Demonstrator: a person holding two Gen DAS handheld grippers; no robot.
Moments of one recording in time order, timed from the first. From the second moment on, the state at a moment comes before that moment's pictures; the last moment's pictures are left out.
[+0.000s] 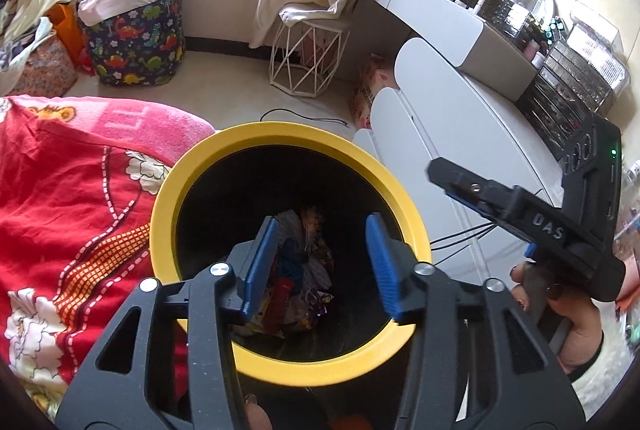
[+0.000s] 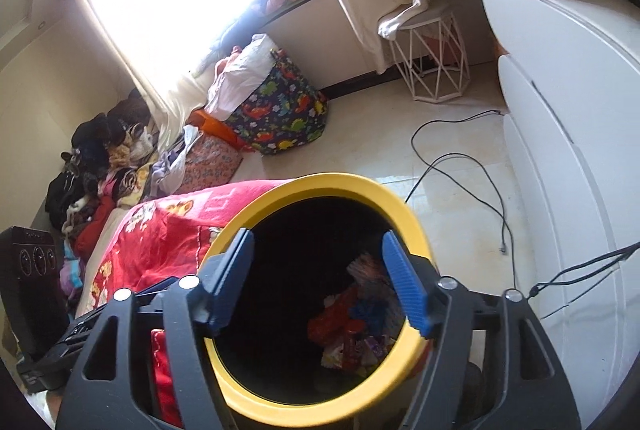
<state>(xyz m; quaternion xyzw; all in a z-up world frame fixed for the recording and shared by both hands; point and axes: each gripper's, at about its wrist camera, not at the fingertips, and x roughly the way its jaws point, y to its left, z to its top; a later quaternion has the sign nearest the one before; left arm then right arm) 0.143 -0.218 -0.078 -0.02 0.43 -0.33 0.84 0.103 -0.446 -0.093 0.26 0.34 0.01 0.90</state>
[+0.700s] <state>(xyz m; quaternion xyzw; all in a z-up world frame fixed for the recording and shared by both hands) 0.117 -0.165 -0.044 -0.03 0.37 -0.24 0.89 0.068 -0.422 -0.067 0.20 0.30 0.02 0.93</state>
